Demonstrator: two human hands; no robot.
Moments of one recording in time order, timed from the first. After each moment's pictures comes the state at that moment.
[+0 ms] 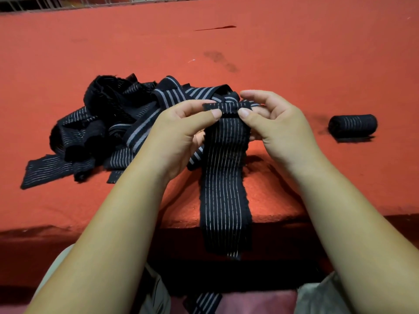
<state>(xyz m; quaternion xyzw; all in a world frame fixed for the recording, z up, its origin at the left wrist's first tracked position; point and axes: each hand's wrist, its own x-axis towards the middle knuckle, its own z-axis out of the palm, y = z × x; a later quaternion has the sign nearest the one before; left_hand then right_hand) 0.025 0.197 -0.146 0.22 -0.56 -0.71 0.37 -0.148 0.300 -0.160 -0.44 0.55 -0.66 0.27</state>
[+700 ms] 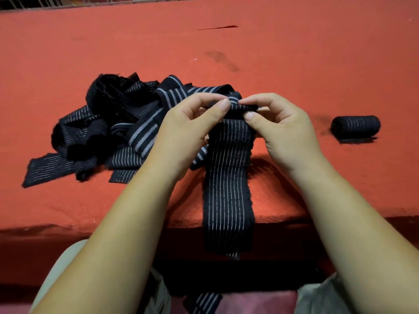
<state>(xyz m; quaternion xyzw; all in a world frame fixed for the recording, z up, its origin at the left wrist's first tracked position) 0.022 0.201 -0.148 0.26 -0.68 -0.57 0.40 -0.146 0.301 -0.164 -0.49 0.54 -0.65 0.20</state>
